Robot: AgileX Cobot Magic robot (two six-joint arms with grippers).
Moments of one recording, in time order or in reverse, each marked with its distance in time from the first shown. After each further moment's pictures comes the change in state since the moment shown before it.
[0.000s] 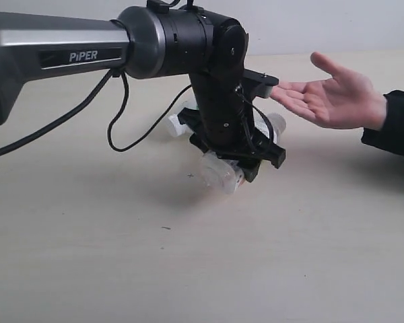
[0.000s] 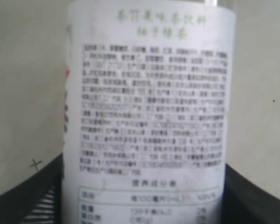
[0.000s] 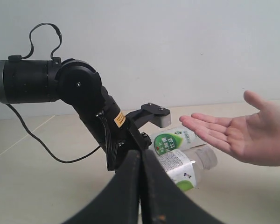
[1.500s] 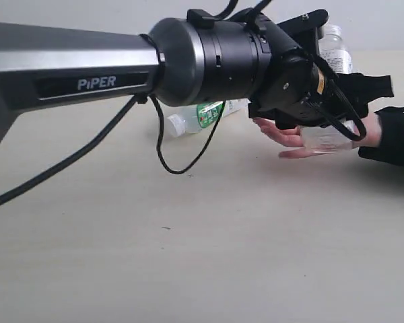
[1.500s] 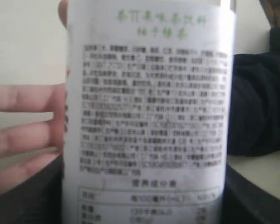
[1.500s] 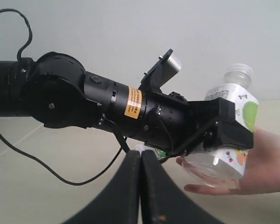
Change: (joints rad) left arm -0.181 -0.056 0.030 0.277 -0.610 -0.860; right arm 0.000 0.000 0.000 0.000 0.000 0.000
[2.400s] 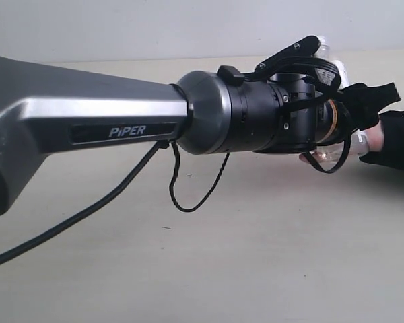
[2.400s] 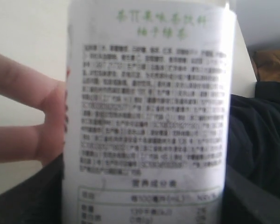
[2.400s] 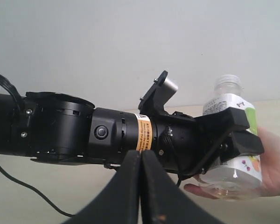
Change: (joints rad) left arm -0.068 0.033 0.078 0.725 -0.102 -0.953; right arm 0.000 0.000 0.000 0.000 0.000 0.000
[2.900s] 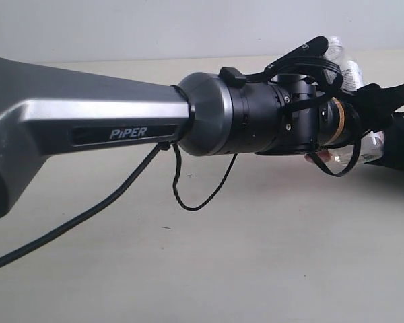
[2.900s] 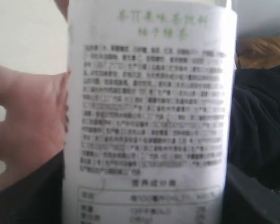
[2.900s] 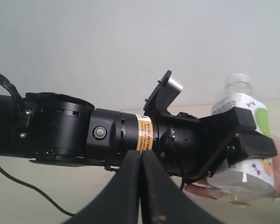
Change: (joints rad) left arm -0.006 0.000 0.000 -0.031 -0.073 0.036; right arm 0.000 0.000 0.000 0.000 0.000 0.000
